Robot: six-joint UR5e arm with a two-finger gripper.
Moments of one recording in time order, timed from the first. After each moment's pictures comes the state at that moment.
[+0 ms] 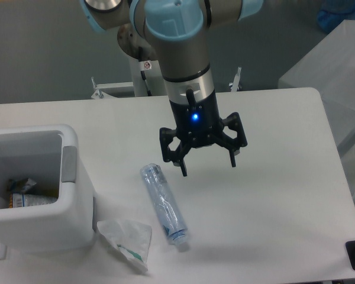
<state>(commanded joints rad) 2.39 -1.81 -1.44 -0.99 1.63 0.32</state>
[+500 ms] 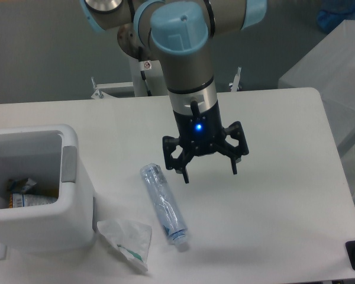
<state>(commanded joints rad) 2.39 -1.86 -1.44 -0.97 1.62 0.31</state>
